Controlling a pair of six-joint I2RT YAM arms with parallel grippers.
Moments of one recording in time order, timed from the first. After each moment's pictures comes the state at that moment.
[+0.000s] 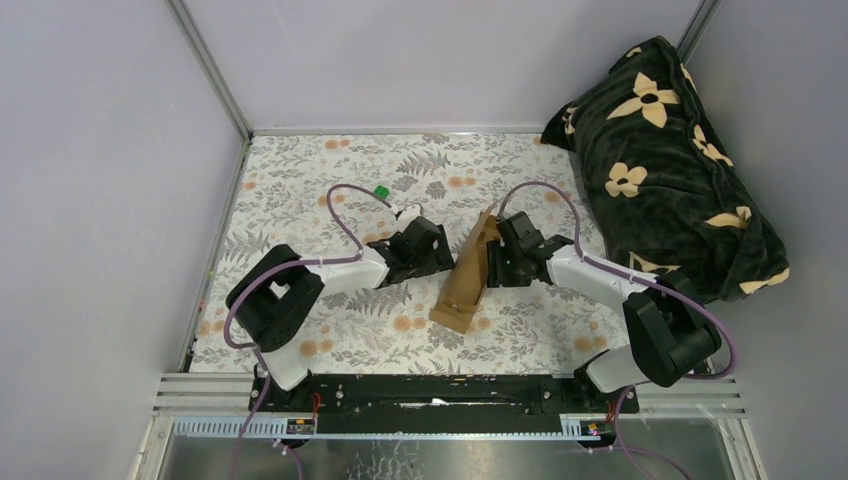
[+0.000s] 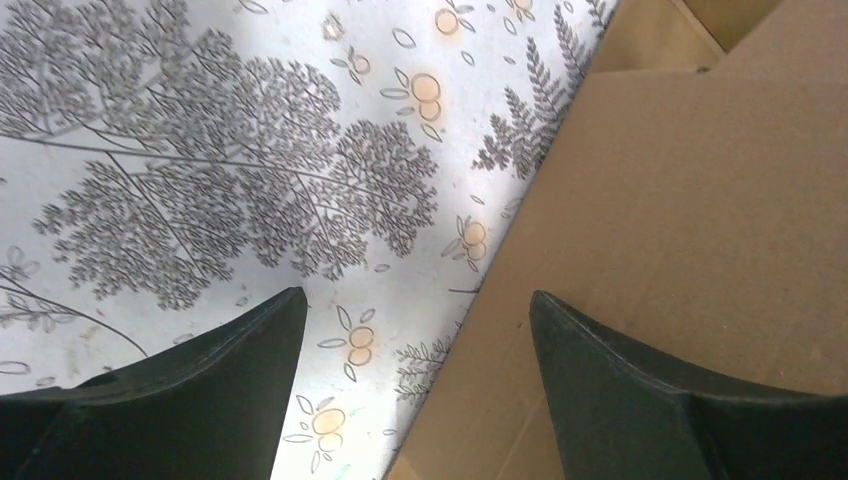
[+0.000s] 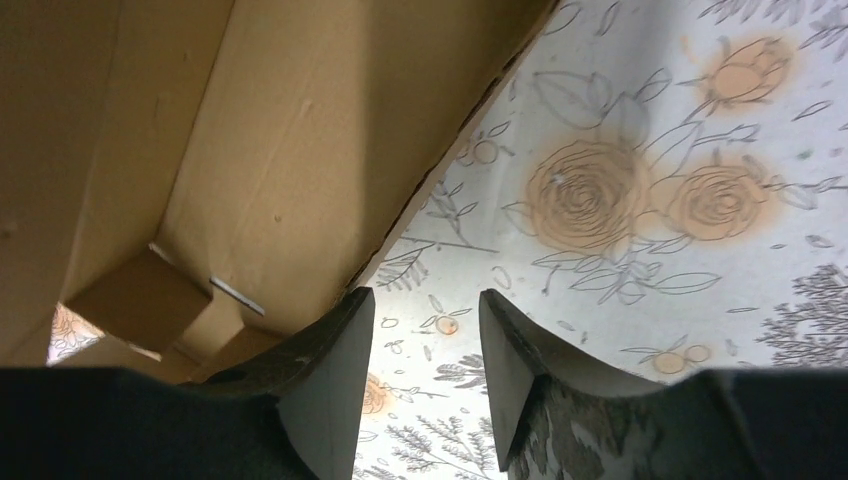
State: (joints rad) left arm -0.77 1.73 0.93 -0.04 -0.19 -0.91; right arm 0.54 1.46 0.80 -0.43 -0.02 0.45
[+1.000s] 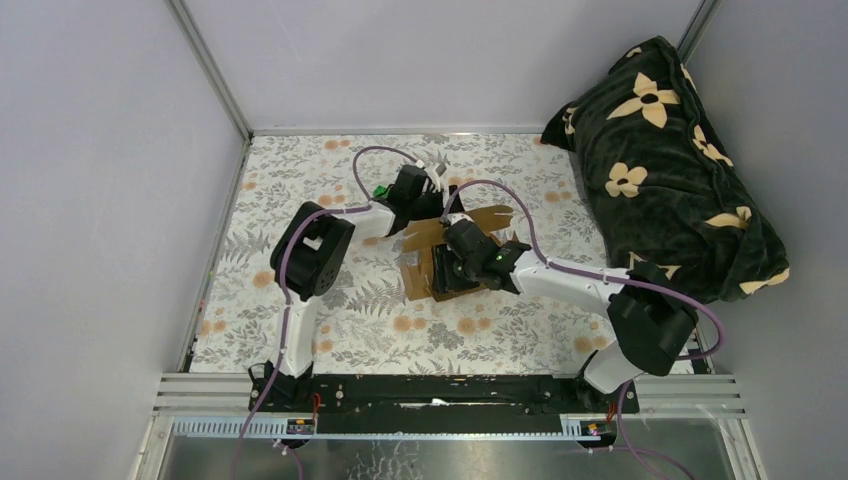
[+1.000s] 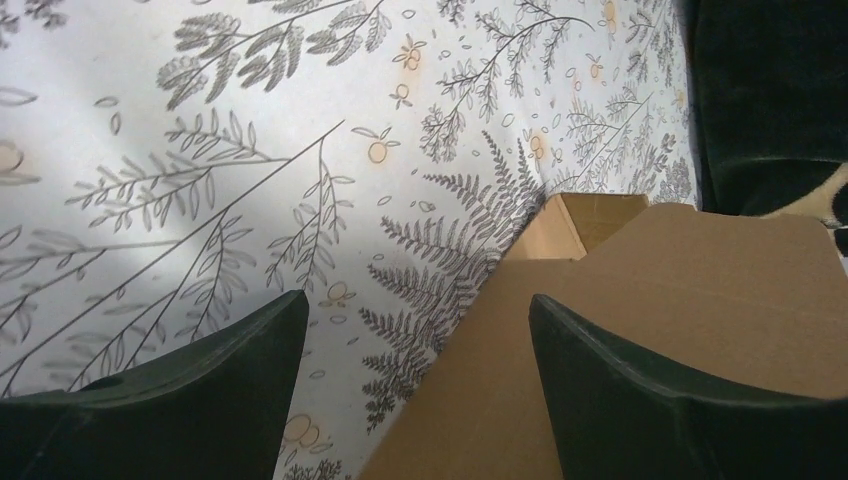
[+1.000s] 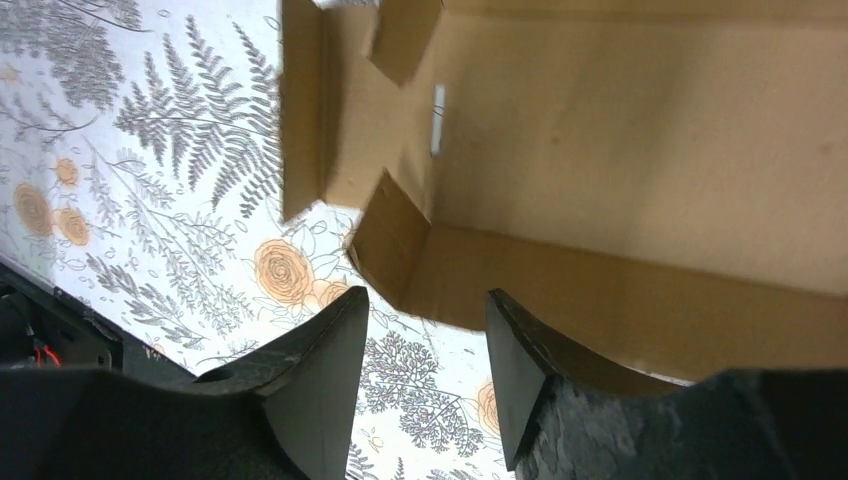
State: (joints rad) left arm -0.49 2.11 1.32 0.15 0.48 -0.61; right arm 0.86 1.57 0.94 -0.30 0.00 0.60
